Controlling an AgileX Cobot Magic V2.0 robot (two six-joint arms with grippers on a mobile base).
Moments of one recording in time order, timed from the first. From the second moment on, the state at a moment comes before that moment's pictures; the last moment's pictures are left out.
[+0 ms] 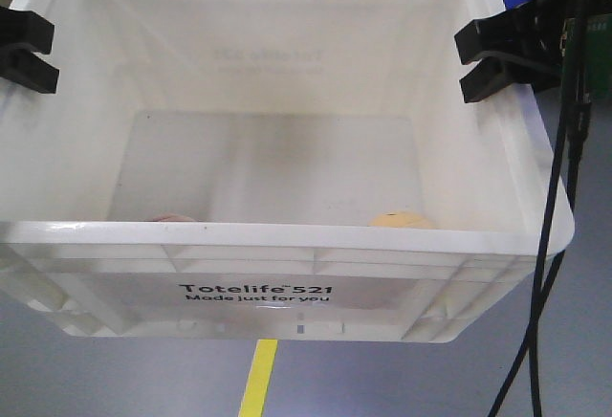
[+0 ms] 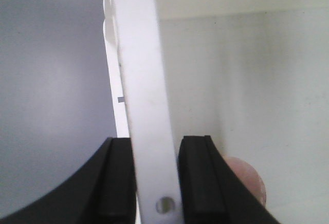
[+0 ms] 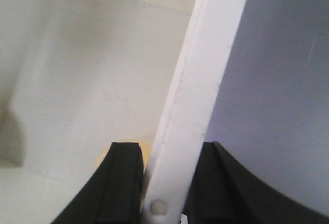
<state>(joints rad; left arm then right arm) -0.13 1.28 -1.44 -0.18 1.25 -0.06 0.32 1.36 -1.52 0.16 1.30 0.02</state>
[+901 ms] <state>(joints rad) -0.13 1.28 -1.44 -0.18 1.25 -0.06 0.32 1.36 -1.52 0.17 1.30 0.02</state>
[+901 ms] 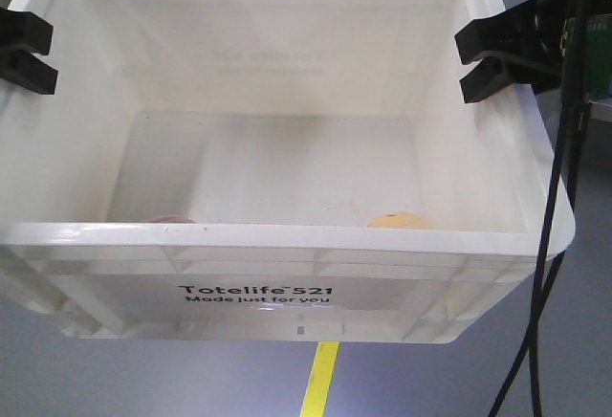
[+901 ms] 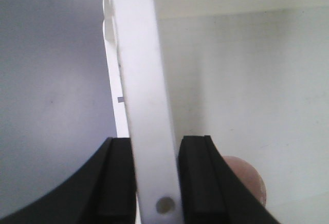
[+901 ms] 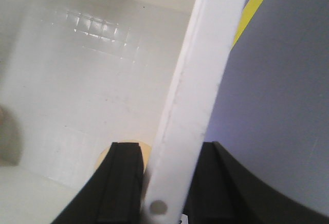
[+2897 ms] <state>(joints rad) -0.13 1.28 -1.44 -0.18 1.25 -0.06 0.32 1.36 -1.52 0.17 1.30 0.02</state>
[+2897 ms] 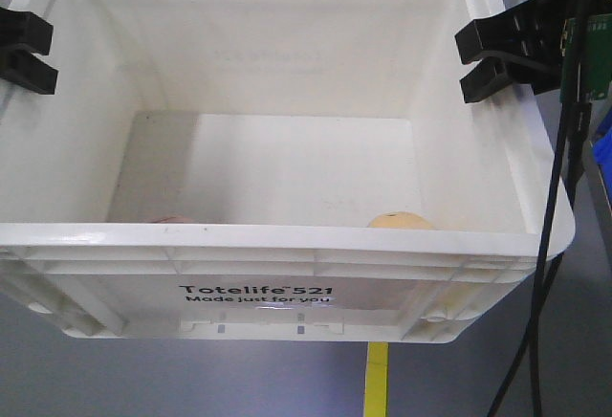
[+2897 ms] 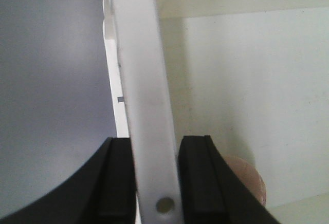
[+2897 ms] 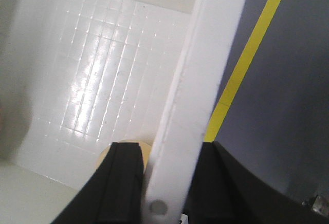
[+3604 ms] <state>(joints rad) -0.13 1.28 -1.44 -0.18 1.25 -0.06 0.32 1.36 -1.52 0.17 1.30 0.02</state>
